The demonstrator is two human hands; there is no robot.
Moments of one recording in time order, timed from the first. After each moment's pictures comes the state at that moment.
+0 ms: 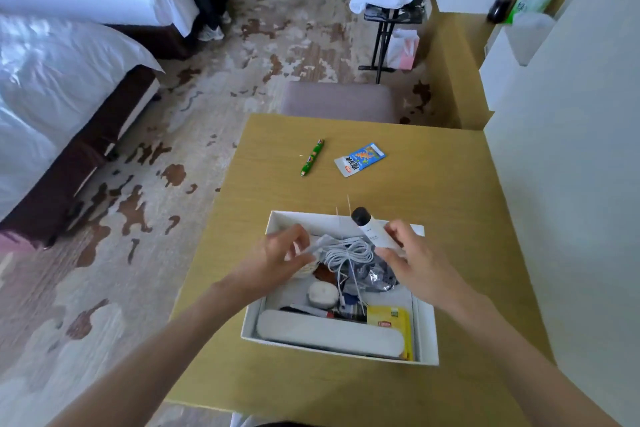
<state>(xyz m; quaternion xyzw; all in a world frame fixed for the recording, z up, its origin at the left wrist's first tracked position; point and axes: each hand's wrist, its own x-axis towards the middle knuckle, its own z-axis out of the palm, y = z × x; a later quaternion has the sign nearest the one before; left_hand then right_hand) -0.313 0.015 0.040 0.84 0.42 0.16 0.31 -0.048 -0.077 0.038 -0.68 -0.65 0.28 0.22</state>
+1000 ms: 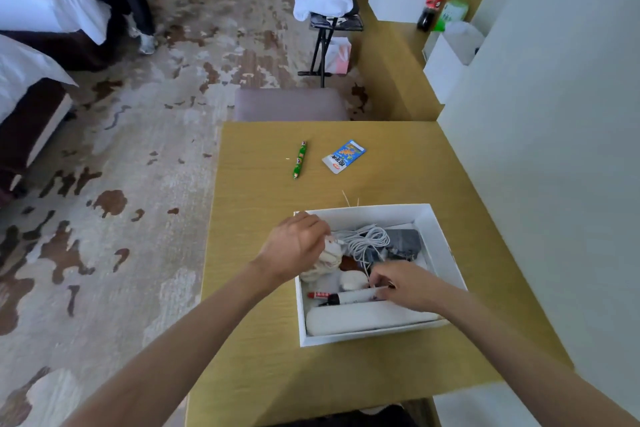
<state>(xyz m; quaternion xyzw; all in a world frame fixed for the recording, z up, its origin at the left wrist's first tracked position) -0.355 0.063 0.023 0.94 0.22 0.21 0.13 -0.146 -0.089 0.008 -0.71 -0.62 0.33 0.00</state>
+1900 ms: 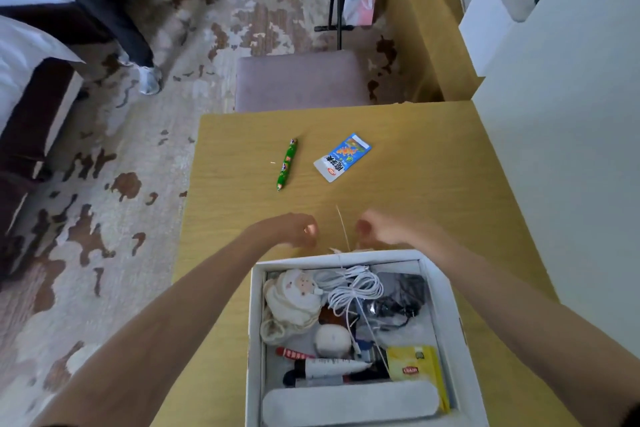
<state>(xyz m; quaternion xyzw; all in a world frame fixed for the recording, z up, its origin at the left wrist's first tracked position) -0.222 0.196 -0.047 0.81 0.36 -0.26 0.38 -0.025 0.093 -0.034 -0.70 -0.56 0.44 -0.06</state>
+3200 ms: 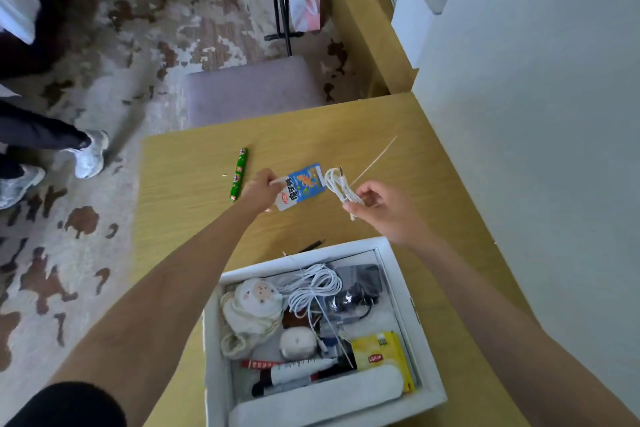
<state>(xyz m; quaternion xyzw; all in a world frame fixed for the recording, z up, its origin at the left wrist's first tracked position) -0.147 0.230 -0.069 0.71 0.54 0.06 0.46 0.010 0.013 0.021 -0.73 -0.42 0.38 0.38</state>
